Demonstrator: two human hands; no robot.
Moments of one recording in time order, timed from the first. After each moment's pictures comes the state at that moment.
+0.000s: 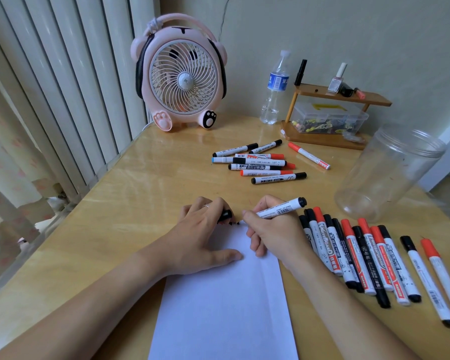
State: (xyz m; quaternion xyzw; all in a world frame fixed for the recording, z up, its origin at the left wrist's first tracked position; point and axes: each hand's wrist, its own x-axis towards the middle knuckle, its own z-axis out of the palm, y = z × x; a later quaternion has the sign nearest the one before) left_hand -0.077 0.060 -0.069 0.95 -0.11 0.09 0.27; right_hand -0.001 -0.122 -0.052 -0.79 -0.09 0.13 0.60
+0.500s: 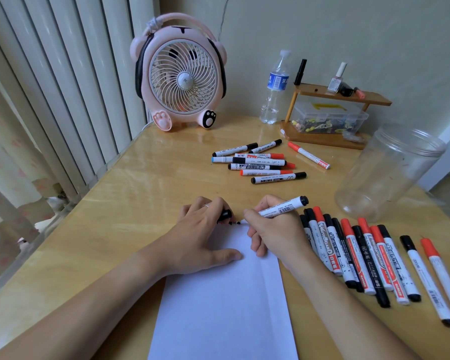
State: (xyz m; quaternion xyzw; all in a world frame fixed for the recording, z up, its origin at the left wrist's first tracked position) left_hand -0.077 0.060 -0.067 0.95 -0.11 0.09 0.26; right_hand -0.001 -0.122 -0.050 -0.79 -0.08 0.12 0.60
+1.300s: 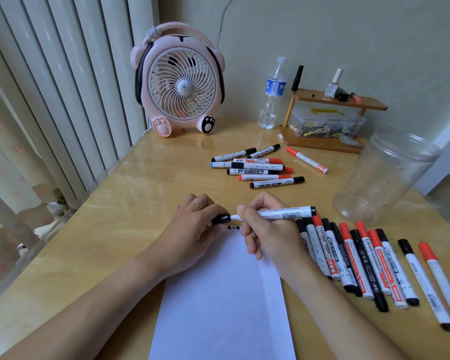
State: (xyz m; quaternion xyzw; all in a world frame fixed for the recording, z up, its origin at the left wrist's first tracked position) left_hand -0.067 0.068 -0.074 0.94 -0.09 0.19 0.26; right_hand -0.011 -0.120 -0.045 -0.70 -0.17 0.13 0.68
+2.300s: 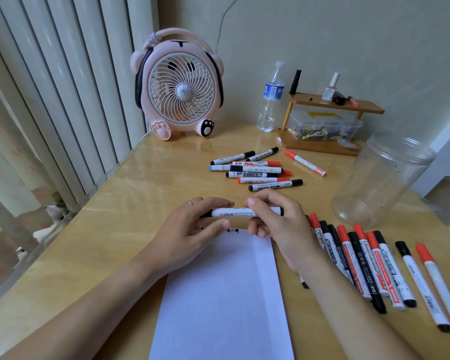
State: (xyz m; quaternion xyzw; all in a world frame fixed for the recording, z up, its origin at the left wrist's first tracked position) left_hand -0.072 0.069 -0.060 0.88 -0.10 0.20 0.42; right_hand 0.002 -0.134 -0.027 -0.71 -0.20 0.13 0.66
